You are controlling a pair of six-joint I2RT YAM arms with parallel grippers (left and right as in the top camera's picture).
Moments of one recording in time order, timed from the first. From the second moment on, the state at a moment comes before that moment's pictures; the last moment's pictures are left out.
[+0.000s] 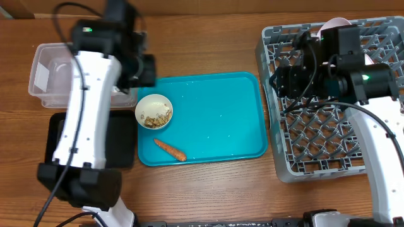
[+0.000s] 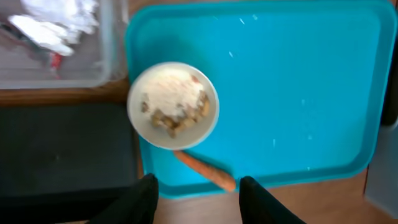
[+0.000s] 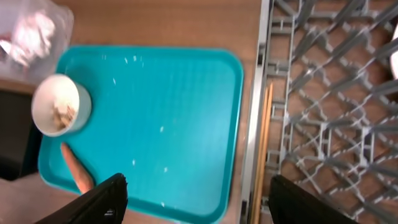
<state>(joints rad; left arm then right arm) -0.17 1.84 2.03 -1.55 0.08 -0.20 0.12 1.48 1.57 -1.14 -0.27 0.04</state>
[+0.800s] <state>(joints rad) -0.46 1.55 1.66 -1.44 -0.25 -0.70 0.06 1.50 1.57 -1.31 -0.02 0.15</state>
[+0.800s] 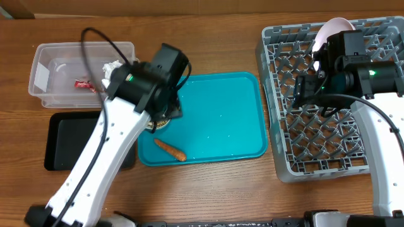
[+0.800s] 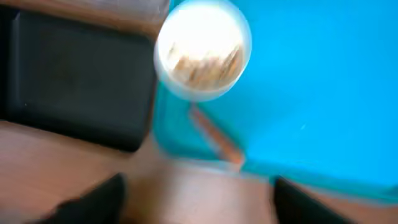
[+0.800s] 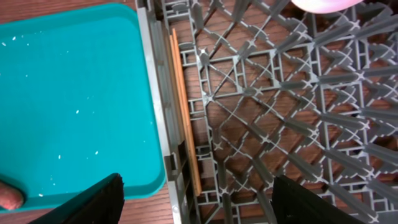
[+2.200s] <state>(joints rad) -0.28 2.03 1.51 -0.91 0.10 -0.49 0.06 1.50 1.57 -1.30 -0.02 0.15</state>
